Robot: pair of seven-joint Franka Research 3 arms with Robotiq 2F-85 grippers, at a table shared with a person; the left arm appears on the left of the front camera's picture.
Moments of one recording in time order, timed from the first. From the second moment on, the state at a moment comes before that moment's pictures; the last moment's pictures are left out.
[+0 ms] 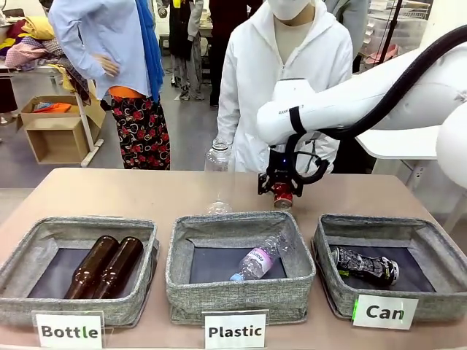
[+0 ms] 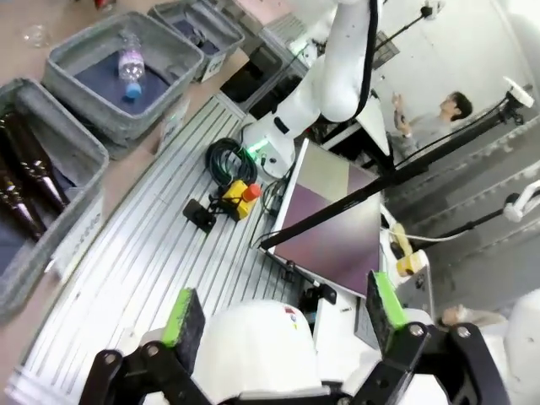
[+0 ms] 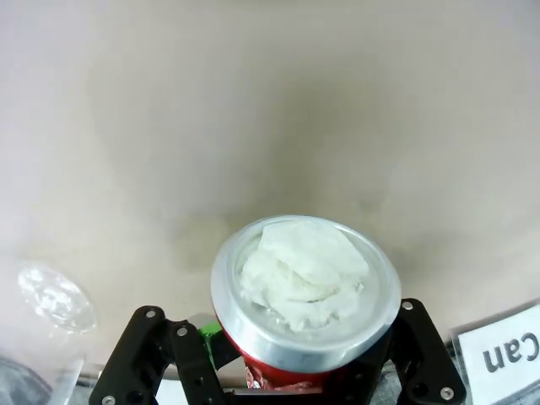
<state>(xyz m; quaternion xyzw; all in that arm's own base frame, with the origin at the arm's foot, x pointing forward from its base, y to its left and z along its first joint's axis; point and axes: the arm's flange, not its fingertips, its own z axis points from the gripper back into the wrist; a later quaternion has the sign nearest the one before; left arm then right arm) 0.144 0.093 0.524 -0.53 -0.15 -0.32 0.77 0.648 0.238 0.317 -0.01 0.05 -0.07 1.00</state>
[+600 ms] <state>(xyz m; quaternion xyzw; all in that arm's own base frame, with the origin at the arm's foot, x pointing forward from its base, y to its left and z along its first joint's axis) 0.273 -0.054 0.436 -0.50 0.01 -0.43 0.75 0.601 0.189 0.409 -0.01 0.03 0.02 1.00</state>
